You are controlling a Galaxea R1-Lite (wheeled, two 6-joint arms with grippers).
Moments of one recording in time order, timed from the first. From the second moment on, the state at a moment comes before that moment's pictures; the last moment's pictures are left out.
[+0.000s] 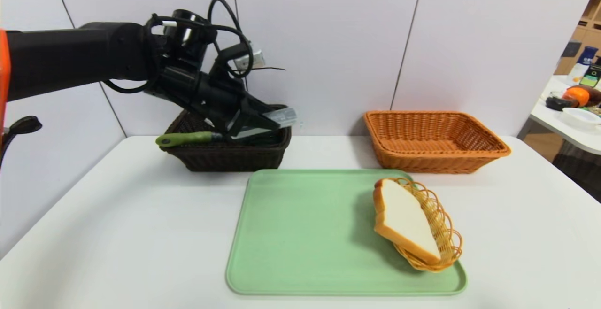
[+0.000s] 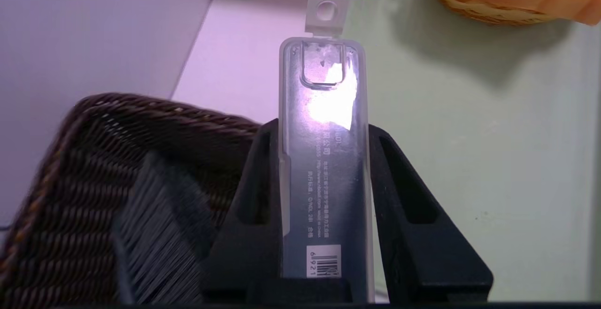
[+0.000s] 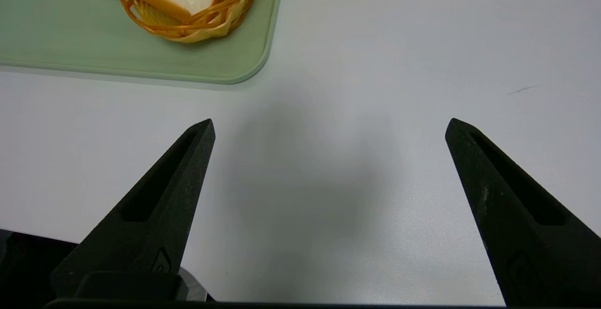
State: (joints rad) left arm -0.32 2.05 -1.98 0.59 -0.69 0.74; right arm 0.03 0.65 -0.47 0.40 0.15 0.01
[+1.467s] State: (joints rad) left arm -0.11 2.19 -1.98 0.41 -0.64 0.74; right arm 0.02 0.62 -0.47 0.41 0.15 0.01
